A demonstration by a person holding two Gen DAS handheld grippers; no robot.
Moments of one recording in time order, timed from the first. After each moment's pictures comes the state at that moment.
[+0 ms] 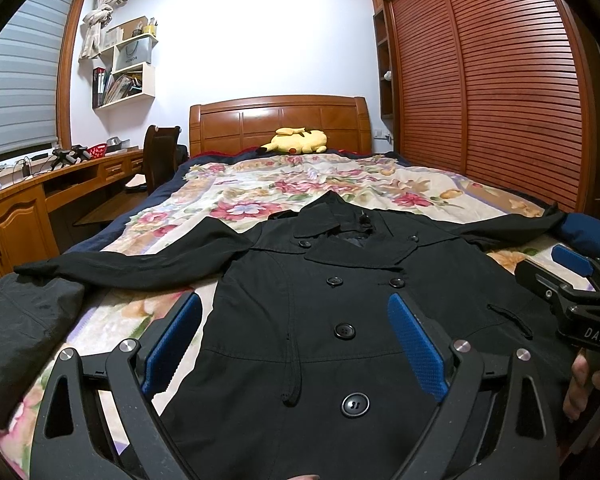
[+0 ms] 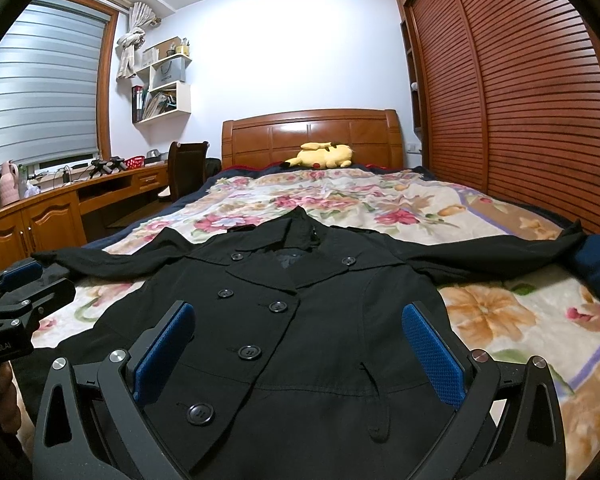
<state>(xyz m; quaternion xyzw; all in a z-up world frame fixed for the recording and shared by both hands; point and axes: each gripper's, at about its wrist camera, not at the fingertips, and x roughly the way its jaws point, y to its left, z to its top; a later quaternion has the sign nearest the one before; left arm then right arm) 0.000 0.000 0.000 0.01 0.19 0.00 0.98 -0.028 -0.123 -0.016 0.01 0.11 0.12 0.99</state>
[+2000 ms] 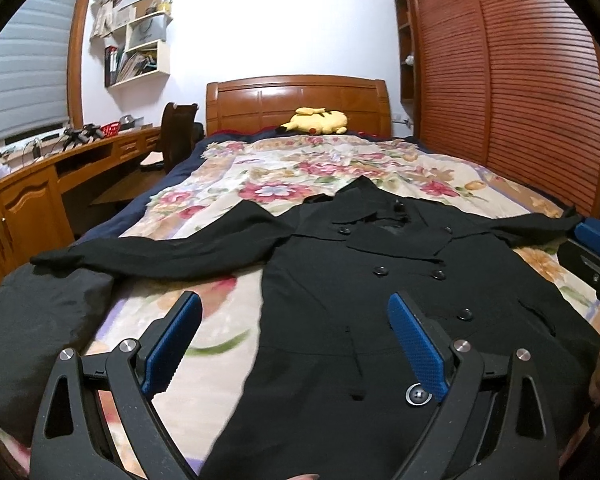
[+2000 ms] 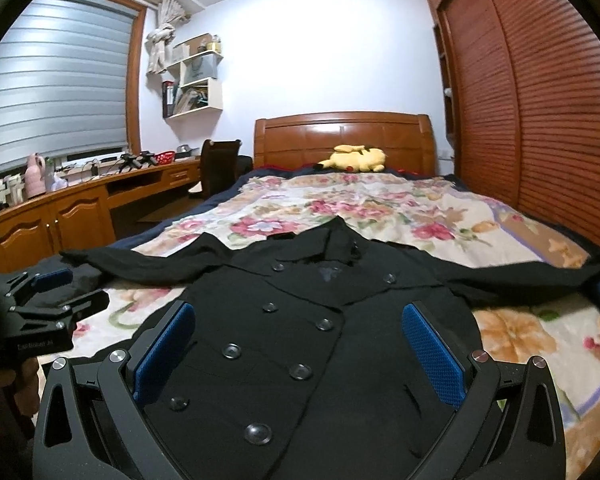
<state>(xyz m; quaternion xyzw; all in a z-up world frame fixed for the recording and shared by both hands) 0.018 0.061 0.013 0.00 0.23 0.02 0.97 -0.022 -0.104 0.011 -0.01 0.11 0.17 0.98</state>
